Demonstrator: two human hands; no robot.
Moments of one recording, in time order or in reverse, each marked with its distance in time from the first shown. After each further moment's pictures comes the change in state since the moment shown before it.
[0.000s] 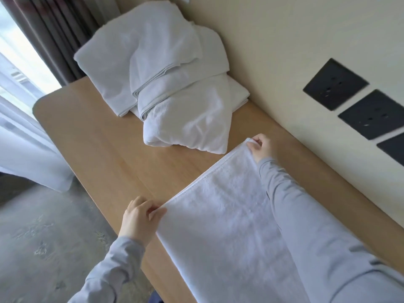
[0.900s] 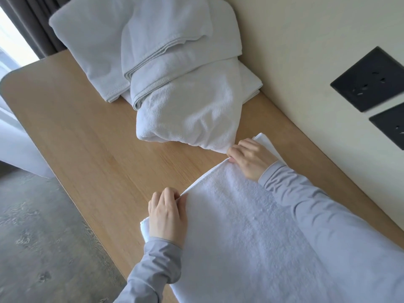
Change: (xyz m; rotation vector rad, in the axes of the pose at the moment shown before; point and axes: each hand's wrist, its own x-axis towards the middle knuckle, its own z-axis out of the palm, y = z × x) left_hand 0.014 0.046 0.062 -0.131 0.237 0.062; right_hand -0.006 -0.011 0.021 -0.638 -0.144 -1.355
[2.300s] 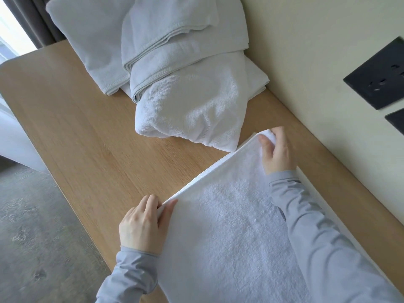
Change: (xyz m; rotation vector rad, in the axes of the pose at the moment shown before) left_hand -0.003 -0.028 -0.027 0.212 0.042 0.109; right_hand -0.017 -0.003 0.003 0.288 0.358 0.986
